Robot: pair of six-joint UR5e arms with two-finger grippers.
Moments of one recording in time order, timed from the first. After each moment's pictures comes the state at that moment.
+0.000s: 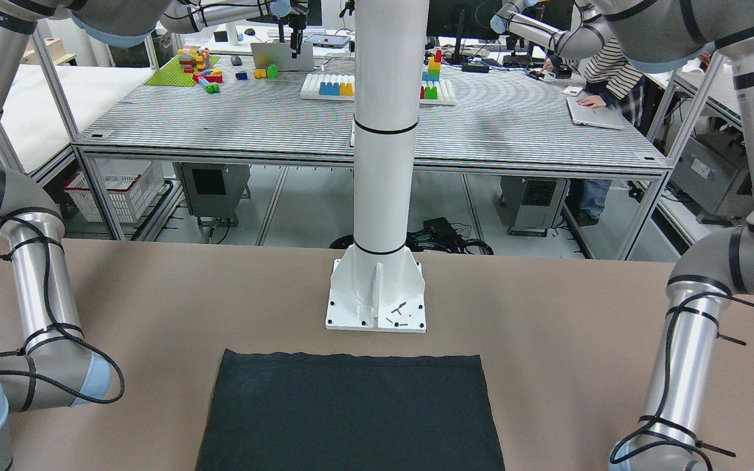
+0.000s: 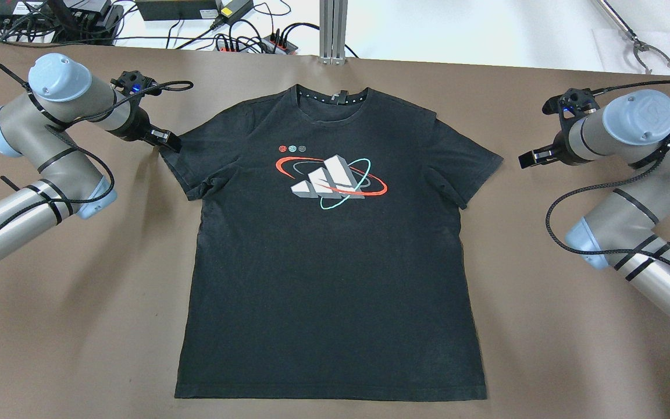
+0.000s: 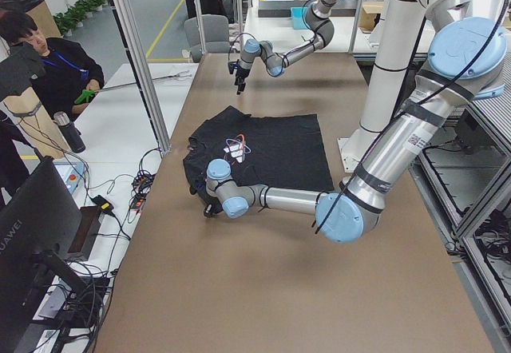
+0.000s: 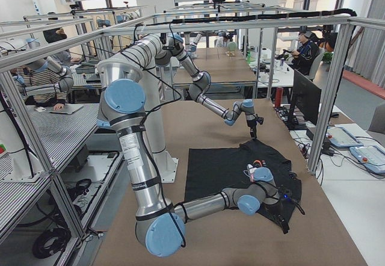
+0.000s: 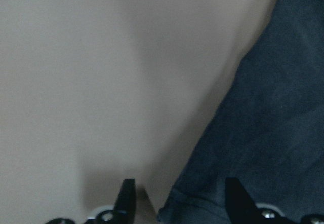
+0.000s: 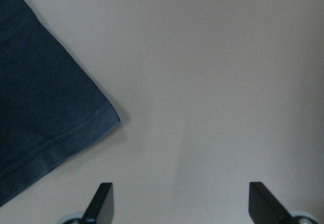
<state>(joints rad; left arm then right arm) -0.99 -2.22 -0.98 -2.41 -2.12 -0.67 1.03 -1.19 1.43 -1.08 1.88 0.58</state>
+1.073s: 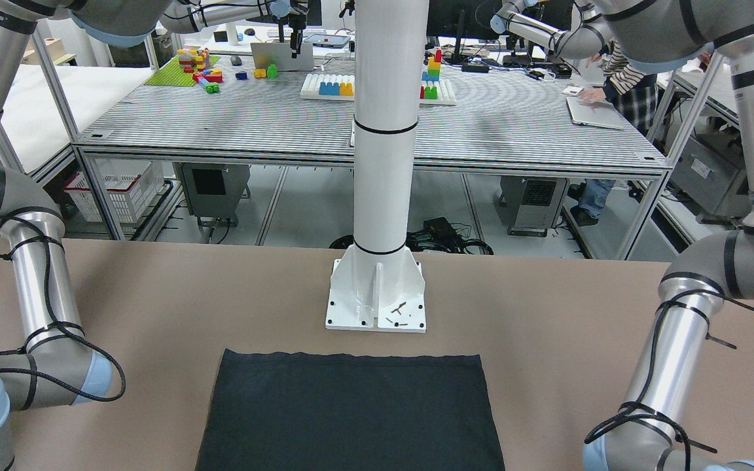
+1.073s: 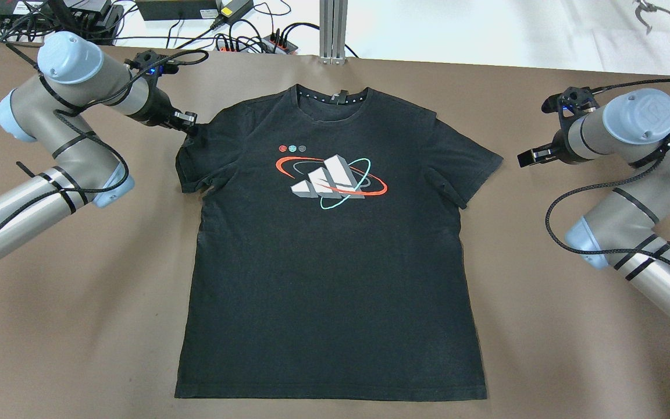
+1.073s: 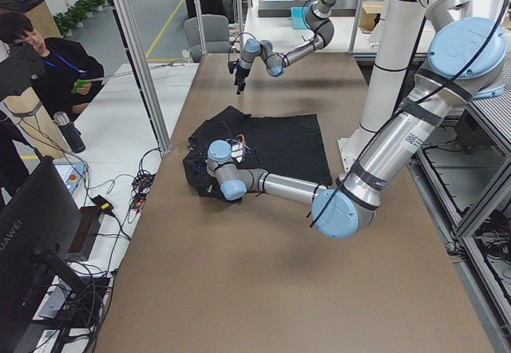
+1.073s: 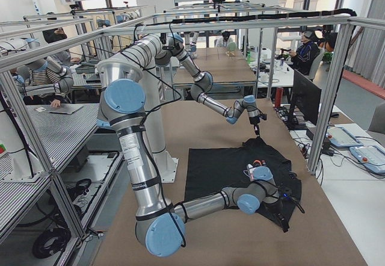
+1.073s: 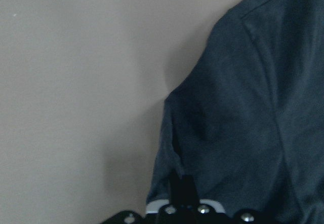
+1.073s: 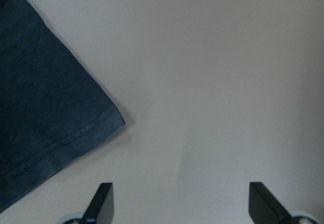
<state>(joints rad) -0.99 -2.29 -1.08 -2.38 -2.15 -0.88 1.03 -1.19 1.44 -1.08 1.88 0.58</state>
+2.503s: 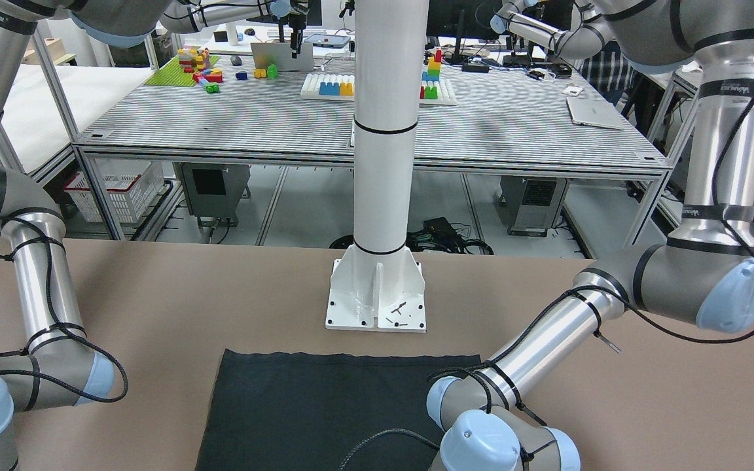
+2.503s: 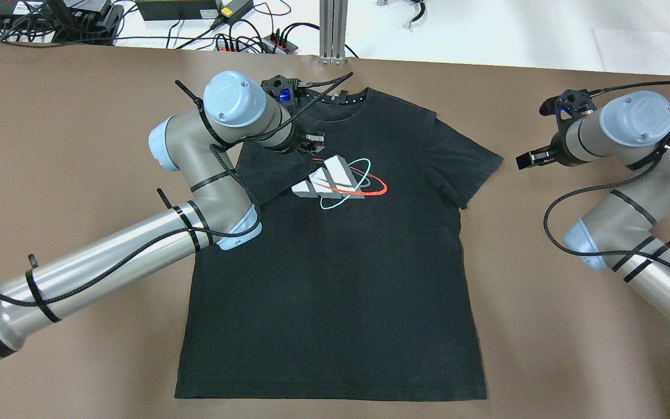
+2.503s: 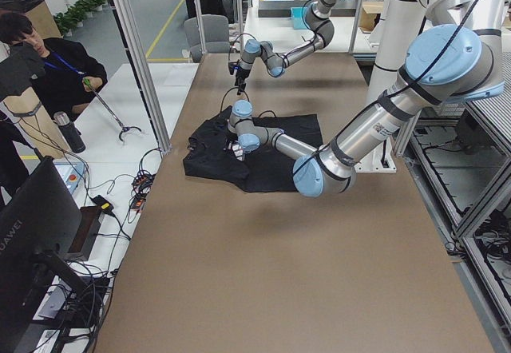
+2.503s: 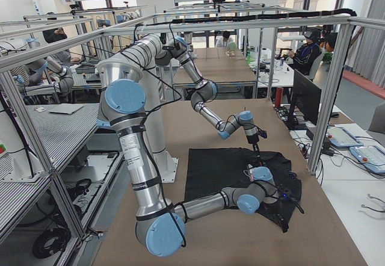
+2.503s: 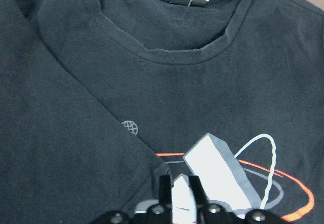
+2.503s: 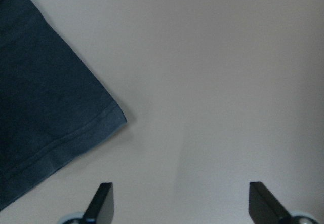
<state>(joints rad) -0.75 -2.54 -1.02 -2.29 -1.88 -1.14 1.02 -1.19 1.43 -1.08 1.88 0.58</state>
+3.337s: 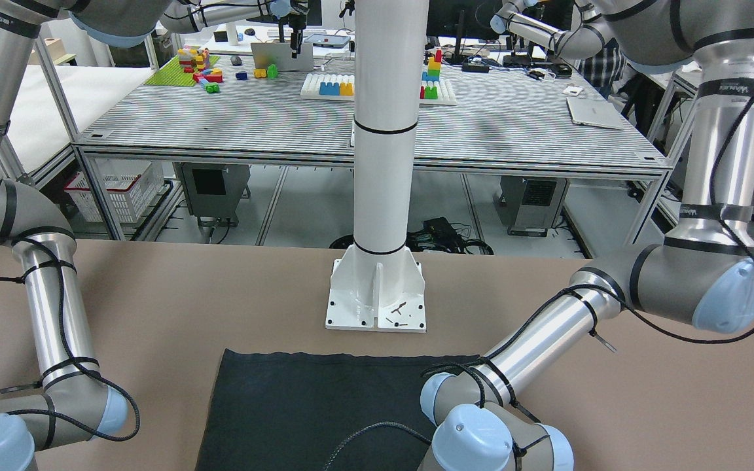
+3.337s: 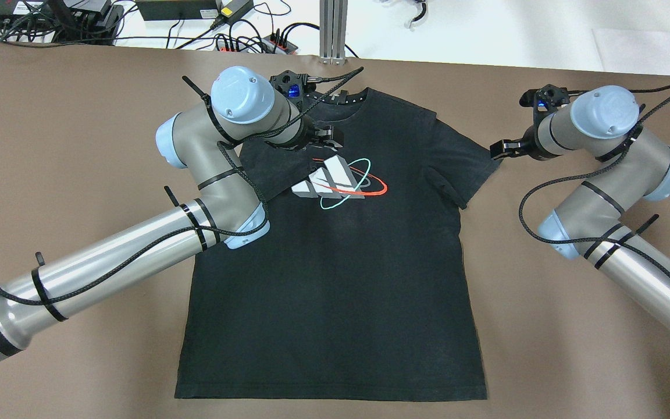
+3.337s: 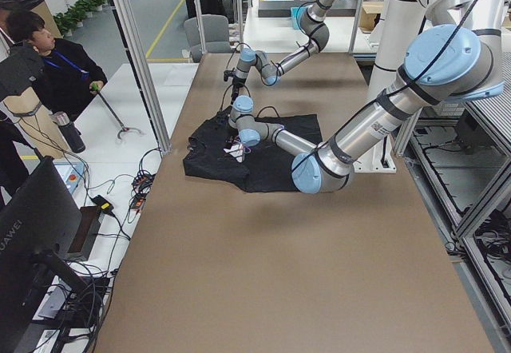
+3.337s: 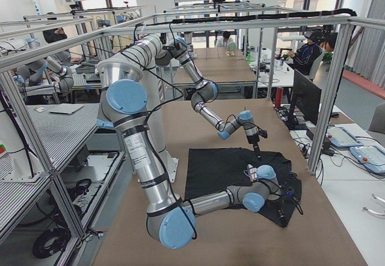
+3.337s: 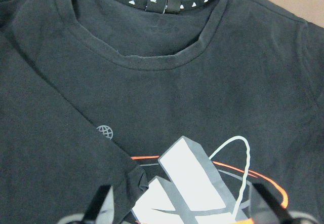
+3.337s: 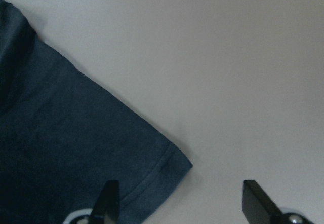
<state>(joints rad) -0.75 -2.56 -1.02 -2.28 -1.88 -1.14 0.98 -1.08 1.22 -0.87 1.92 0.88</state>
